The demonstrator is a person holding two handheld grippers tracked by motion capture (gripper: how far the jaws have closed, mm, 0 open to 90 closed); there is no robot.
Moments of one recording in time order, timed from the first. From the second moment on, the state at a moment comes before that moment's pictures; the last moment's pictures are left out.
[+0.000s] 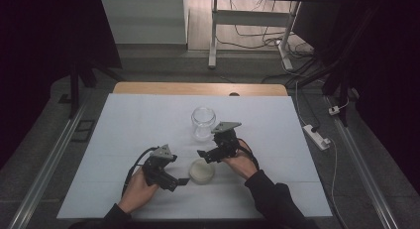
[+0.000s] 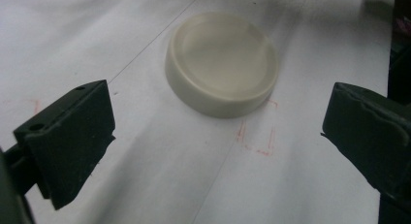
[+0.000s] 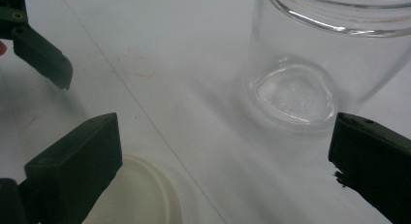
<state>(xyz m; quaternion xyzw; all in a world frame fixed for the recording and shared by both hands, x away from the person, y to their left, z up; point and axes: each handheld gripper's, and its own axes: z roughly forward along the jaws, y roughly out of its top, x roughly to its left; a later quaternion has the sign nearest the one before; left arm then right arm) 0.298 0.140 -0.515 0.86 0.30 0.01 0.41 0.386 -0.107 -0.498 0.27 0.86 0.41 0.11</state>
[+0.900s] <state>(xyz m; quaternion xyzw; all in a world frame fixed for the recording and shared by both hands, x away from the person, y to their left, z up) 0.271 0.187 -0.516 0.85 0.34 0.04 0.40 0.346 -0.161 -0.506 0.28 0.86 0.40 0.13</state>
